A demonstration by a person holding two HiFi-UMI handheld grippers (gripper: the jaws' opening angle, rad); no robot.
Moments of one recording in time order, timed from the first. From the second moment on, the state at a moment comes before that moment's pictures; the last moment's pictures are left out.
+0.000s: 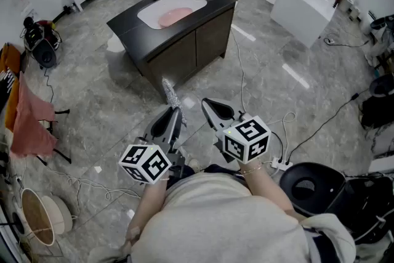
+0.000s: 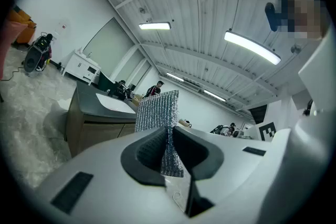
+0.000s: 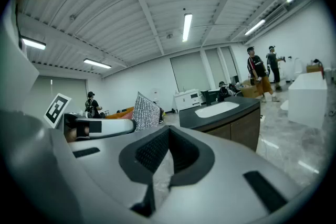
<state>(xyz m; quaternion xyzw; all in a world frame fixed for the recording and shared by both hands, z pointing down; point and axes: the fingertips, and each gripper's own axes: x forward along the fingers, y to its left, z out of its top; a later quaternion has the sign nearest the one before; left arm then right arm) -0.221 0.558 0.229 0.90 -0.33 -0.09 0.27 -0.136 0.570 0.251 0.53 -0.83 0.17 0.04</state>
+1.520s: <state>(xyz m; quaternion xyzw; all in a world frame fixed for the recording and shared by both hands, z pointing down) -0.231 0.494 0.263 0.92 -0.29 -0.05 0.27 -0.120 0.525 0.270 0.60 -0.78 0.19 0.03</state>
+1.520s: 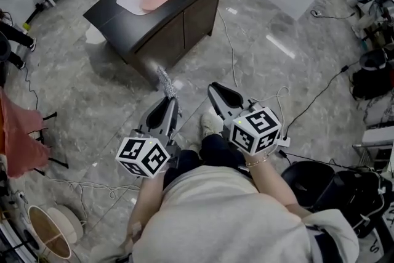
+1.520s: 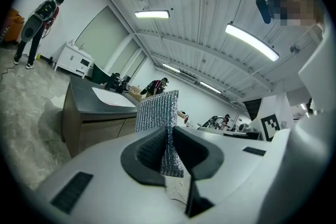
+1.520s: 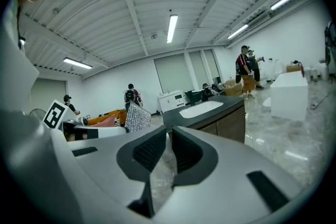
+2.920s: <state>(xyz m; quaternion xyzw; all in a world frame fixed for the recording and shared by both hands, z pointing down) -0.054 0.266 0.261 0.90 -0.34 -0.04 0.25 0.034 0.280 0.279 0.51 -0.84 0.21 0.01</state>
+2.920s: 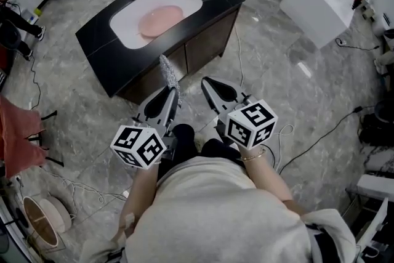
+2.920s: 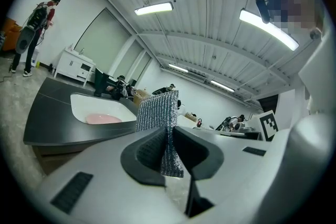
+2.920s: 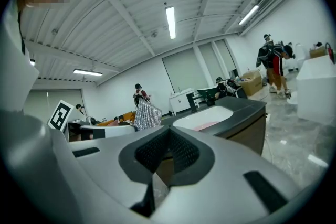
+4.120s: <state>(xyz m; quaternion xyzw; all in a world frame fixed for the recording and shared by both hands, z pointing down) -0.041 0.013 0.261 0.90 -0.35 -0.04 0.27 0.062 0.042 0.298 0.51 -0.83 0.24 0.03</state>
